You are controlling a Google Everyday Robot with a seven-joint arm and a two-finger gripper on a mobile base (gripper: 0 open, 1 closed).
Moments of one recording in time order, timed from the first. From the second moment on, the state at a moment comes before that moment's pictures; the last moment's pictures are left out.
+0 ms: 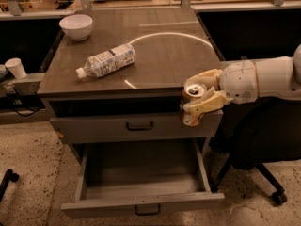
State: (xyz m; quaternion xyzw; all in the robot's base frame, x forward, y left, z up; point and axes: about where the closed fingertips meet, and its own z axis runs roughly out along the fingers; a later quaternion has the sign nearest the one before) arm 0.528 -0.114 0.870 -0.57 0.61 0.29 0.46
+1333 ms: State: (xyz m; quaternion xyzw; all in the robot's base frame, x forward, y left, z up) arm 0.532 -0.098 0.700 -0.49 0.66 0.30 0.48
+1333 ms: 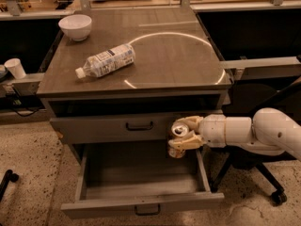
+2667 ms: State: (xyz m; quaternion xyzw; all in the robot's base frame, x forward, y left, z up) arm 0.540 -0.126 0.588 -0.51 0.69 0.20 0.47
